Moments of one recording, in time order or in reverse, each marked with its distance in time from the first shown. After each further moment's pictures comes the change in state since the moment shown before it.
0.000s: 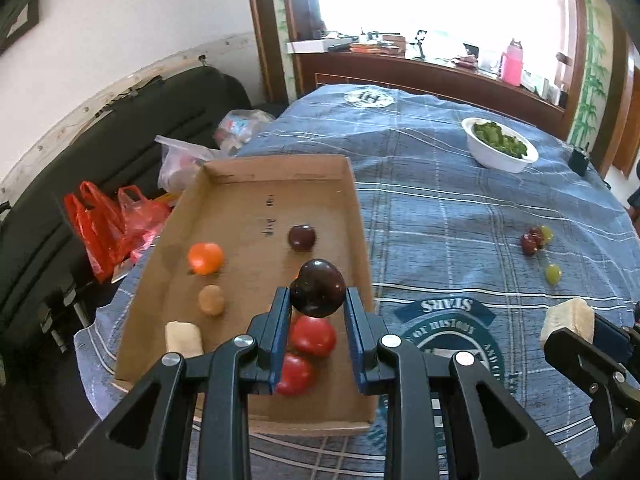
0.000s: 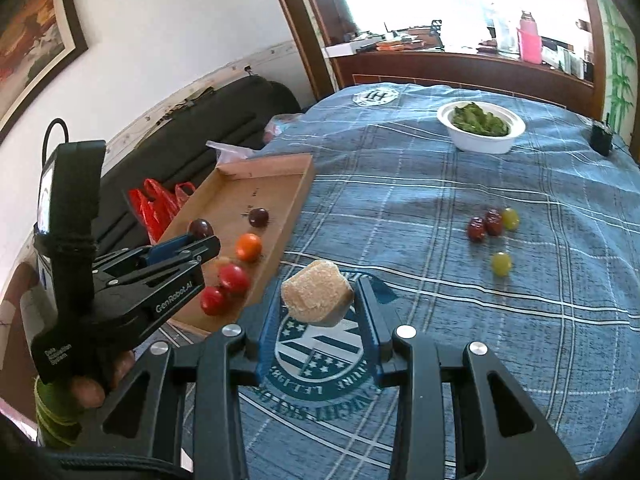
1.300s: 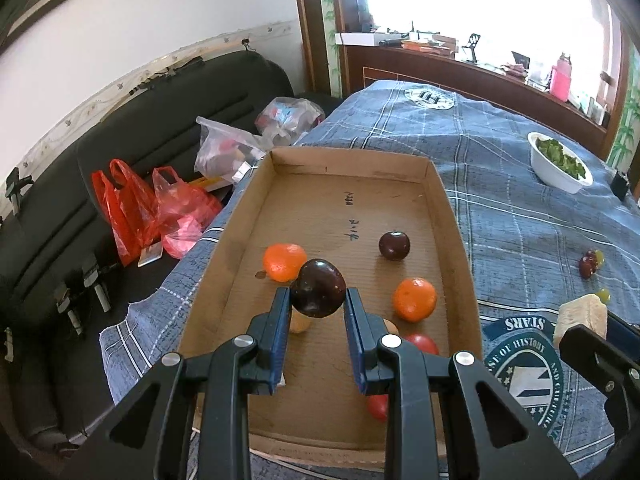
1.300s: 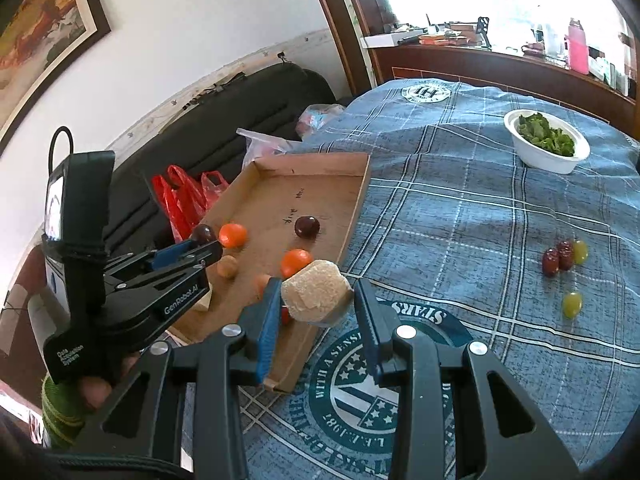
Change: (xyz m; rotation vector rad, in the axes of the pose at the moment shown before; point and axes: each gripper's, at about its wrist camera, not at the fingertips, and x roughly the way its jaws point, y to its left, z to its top) left arm 0.027 0.059 0.008 -0.078 0.030 0.087; right arm 0.051 0.041 0.025 -0.053 0.037 0.087
